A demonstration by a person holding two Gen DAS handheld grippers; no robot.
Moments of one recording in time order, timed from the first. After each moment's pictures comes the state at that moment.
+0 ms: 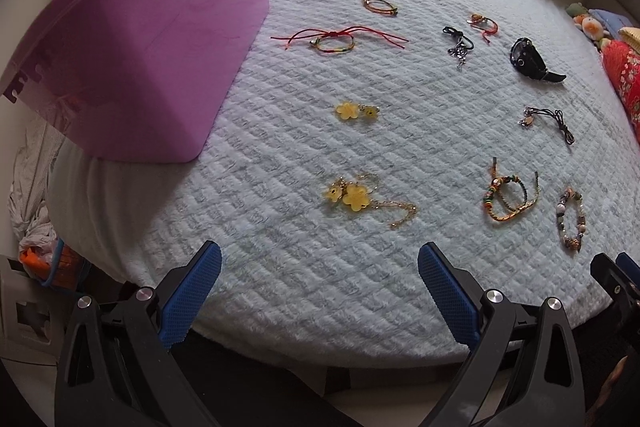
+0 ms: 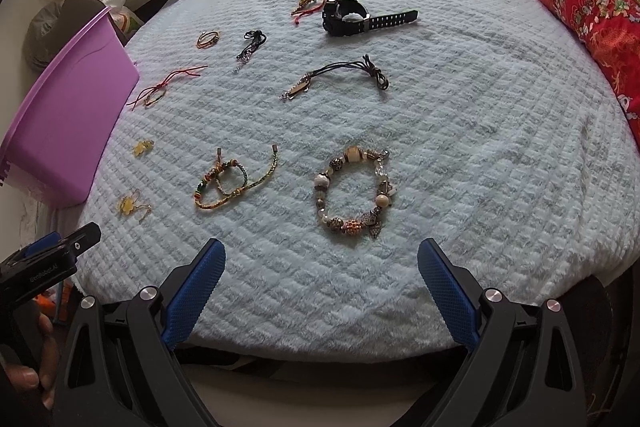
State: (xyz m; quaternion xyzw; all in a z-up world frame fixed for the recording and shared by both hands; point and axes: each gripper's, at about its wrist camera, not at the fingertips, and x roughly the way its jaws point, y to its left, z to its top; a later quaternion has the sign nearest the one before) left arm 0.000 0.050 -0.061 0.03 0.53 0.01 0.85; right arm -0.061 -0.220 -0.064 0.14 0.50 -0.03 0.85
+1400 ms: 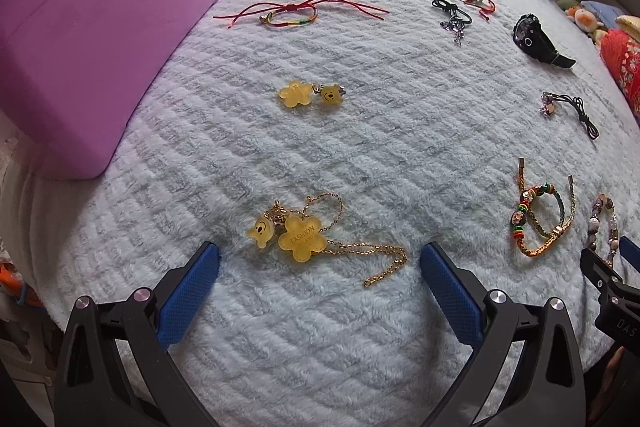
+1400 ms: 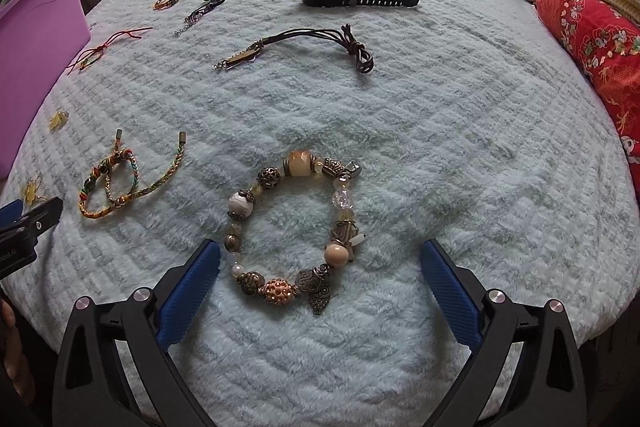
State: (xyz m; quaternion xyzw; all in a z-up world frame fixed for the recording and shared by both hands) left arm 0.042 0.017 -0.129 0.04 0.51 -0.02 0.86; right arm -0.010 -0.233 -0.131 0.04 0.51 -0.07 0.86
